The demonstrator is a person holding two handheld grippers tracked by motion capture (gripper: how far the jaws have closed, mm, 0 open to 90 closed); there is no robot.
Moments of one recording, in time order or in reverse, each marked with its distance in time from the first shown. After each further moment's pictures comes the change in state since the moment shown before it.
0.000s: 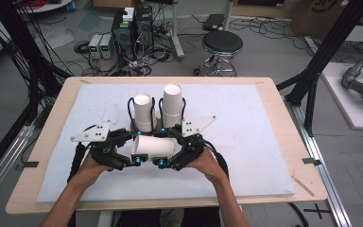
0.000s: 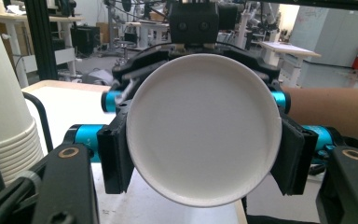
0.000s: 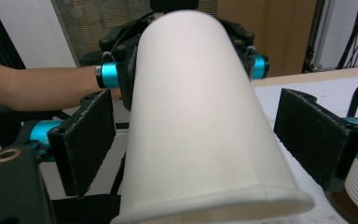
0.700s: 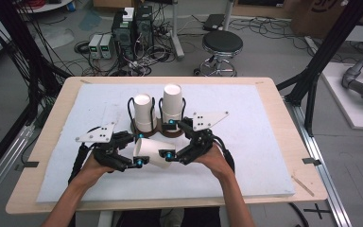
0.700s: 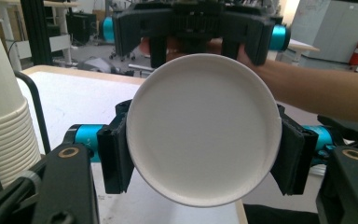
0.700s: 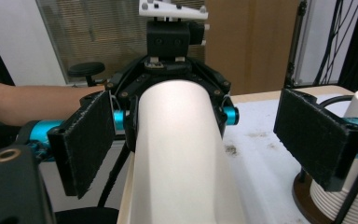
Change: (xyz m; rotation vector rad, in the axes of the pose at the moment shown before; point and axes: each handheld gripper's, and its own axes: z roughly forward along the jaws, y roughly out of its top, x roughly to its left) left arm 0.003 -0.009 0.003 0.037 -0.011 -0.031; right arm 0.001 0.014 -0.024 -0.055 -0.054 -0.020
